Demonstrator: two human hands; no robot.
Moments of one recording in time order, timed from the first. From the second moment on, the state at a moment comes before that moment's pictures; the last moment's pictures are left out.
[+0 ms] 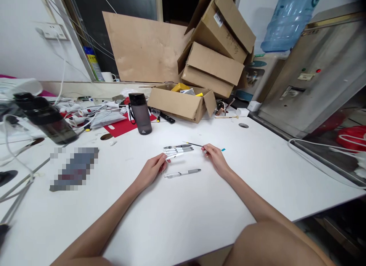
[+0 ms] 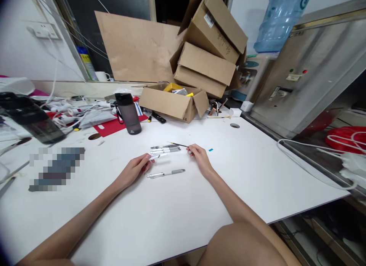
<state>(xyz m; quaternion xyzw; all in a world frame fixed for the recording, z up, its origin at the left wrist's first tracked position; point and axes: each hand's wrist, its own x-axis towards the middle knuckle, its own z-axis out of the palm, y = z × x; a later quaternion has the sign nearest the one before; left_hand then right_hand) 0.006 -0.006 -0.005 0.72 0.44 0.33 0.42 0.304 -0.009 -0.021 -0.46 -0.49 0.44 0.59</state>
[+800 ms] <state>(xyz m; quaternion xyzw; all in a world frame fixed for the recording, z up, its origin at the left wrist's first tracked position) 0.007 -0.009 0.000 0.72 0.43 0.34 0.42 0.308 -0.027 -0.004 -0.51 -0.51 0.39 0.57</state>
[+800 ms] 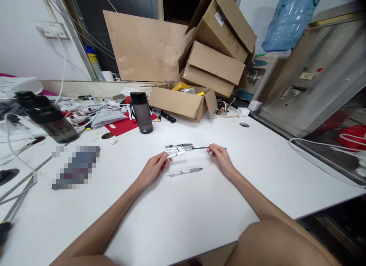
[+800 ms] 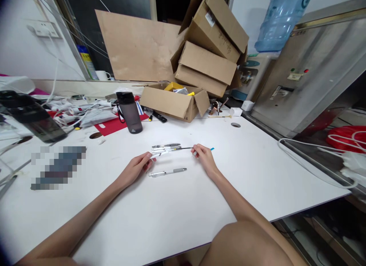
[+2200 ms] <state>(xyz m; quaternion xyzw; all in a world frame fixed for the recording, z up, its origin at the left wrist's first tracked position) 0.009 -0.012 0.001 0.75 0.42 0.33 0.39 0.301 -0.034 -0.005 -0.49 -0.61 0.34 0.52</state>
